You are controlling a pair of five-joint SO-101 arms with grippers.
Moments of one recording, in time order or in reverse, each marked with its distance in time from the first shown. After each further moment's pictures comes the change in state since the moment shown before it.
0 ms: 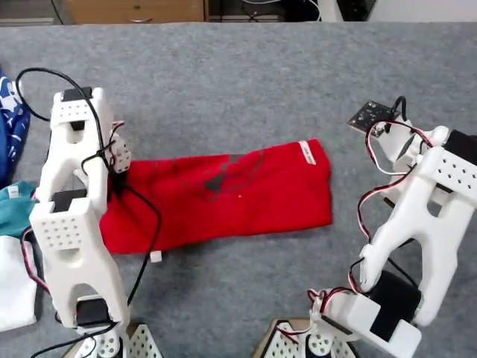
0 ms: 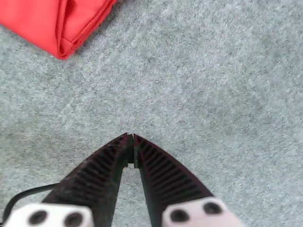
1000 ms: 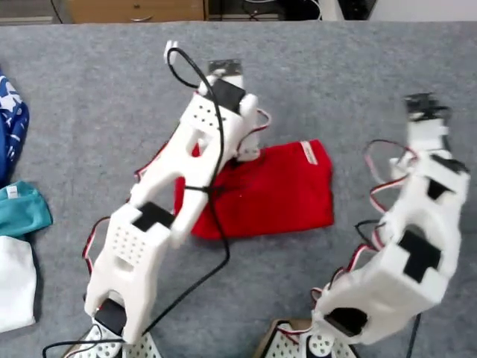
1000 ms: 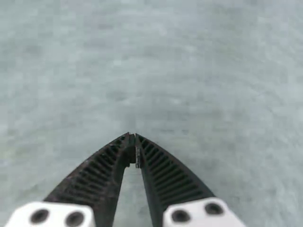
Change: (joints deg) left arm 39.9 0.2 -25.7 0.4 2.8; right arm 4.7 23.3 7.3 -50.5 -41.4
